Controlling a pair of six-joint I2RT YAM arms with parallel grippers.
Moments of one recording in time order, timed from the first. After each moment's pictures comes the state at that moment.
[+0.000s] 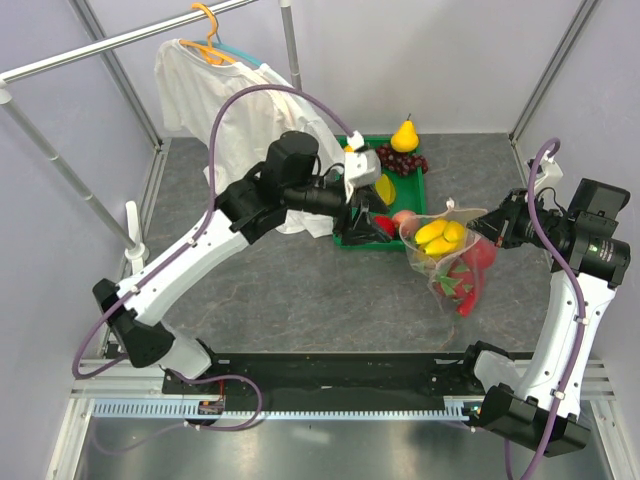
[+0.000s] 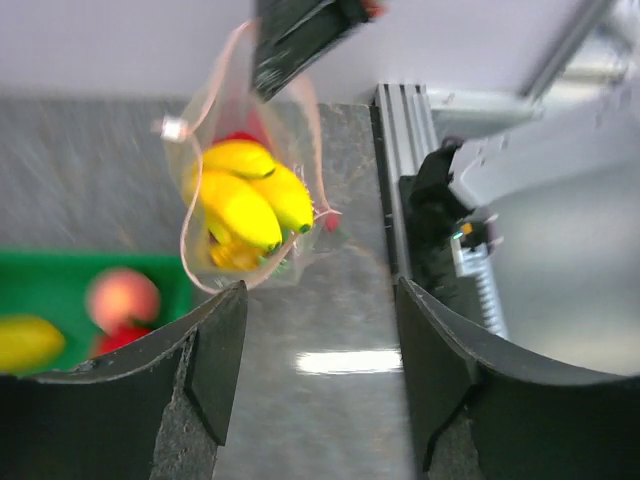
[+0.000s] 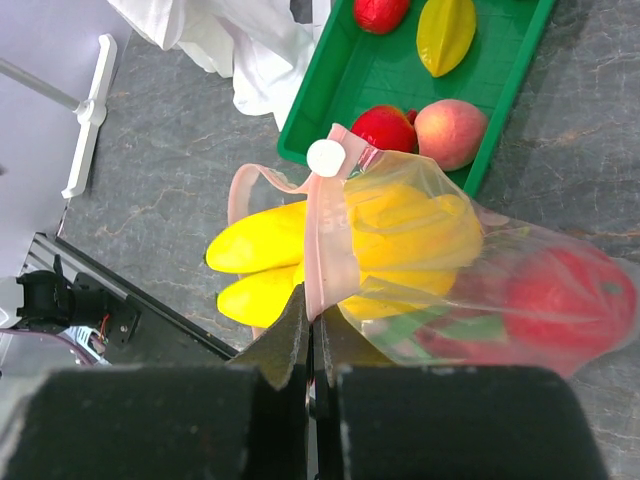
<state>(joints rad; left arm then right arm) -0.83 1.52 1.68 -0.46 0.72 0.05 -0.43 0.98 1.35 -1.11 -0.94 -0.11</state>
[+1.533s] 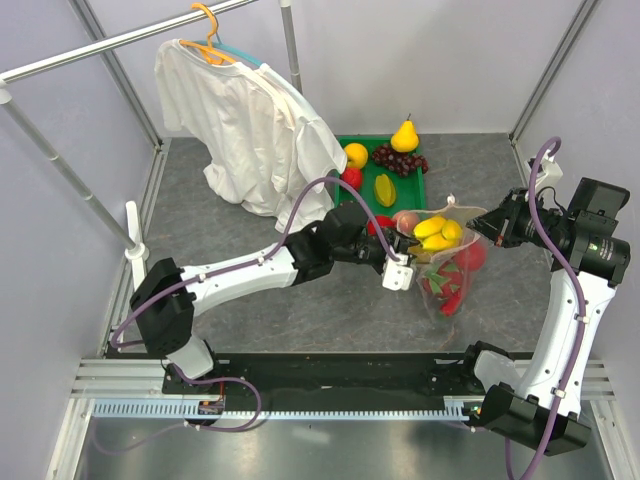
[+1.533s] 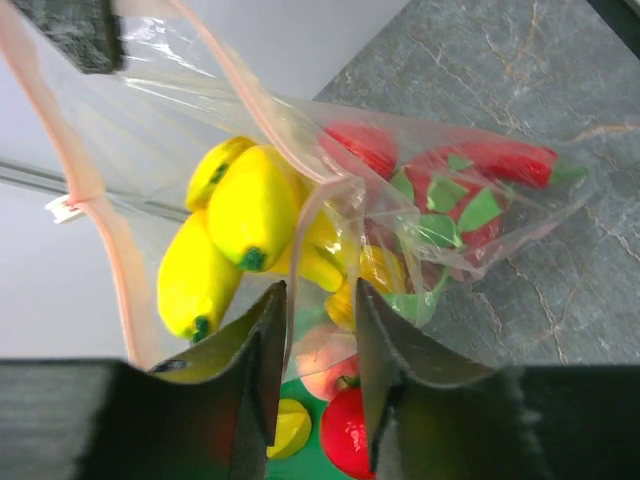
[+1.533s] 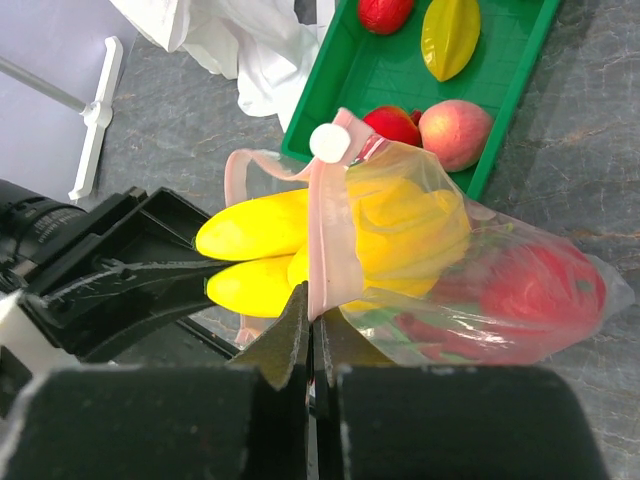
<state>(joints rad) -1.04 1.62 1.23 0.10 0.49 1.00 -0.43 0.99 1.35 -1.11 -0.95 -0.10</state>
